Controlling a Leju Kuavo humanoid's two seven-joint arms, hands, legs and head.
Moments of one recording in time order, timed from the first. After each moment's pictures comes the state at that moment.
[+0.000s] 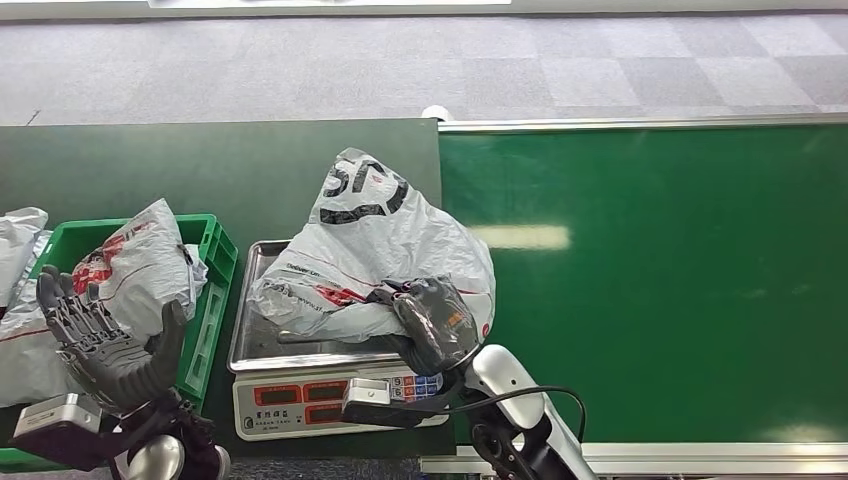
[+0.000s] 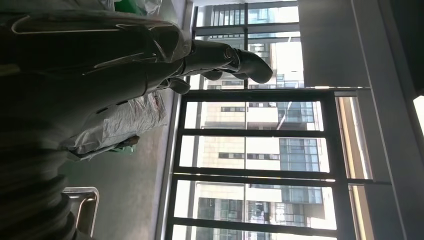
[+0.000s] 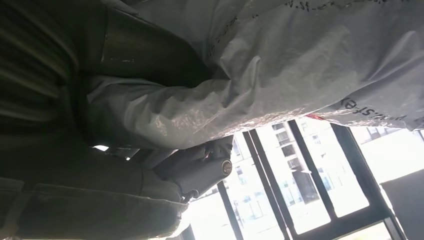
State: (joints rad) left arm 0.05 -0.21 0.06 -1.71 0.07 0.43 -0.69; right arm -0.30 0.07 0.71 -1.26 1.10 -0.19 -0.27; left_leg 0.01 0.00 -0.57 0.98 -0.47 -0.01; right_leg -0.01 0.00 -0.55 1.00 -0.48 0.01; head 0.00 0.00
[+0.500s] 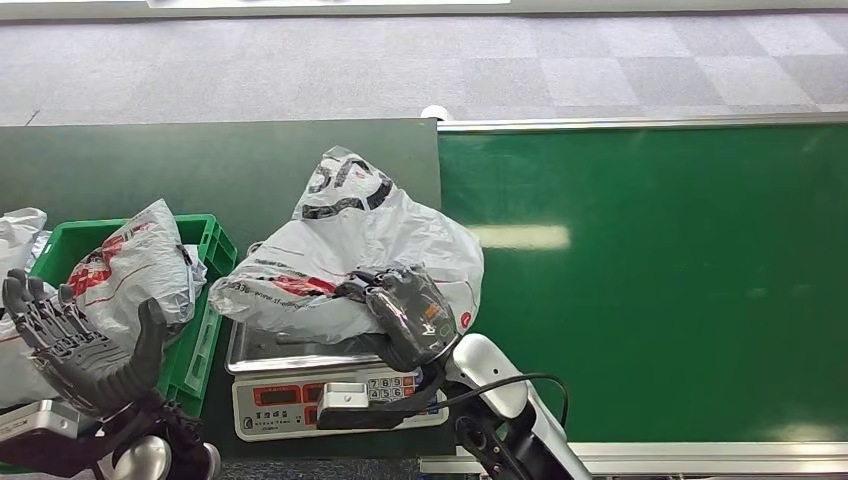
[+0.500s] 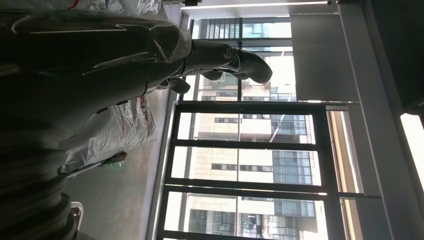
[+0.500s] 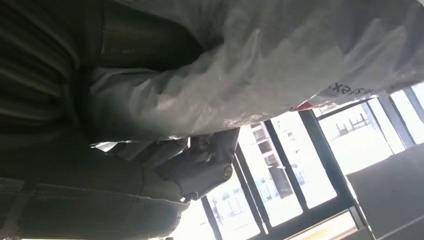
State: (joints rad) left arm 0.05 -0.23 0.10 -1.76 0.06 0.43 -0.69; right arm -0.36 0.11 0.76 -1.26 1.08 -0.17 -0.29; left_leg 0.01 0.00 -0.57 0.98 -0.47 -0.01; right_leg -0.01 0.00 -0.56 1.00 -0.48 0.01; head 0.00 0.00
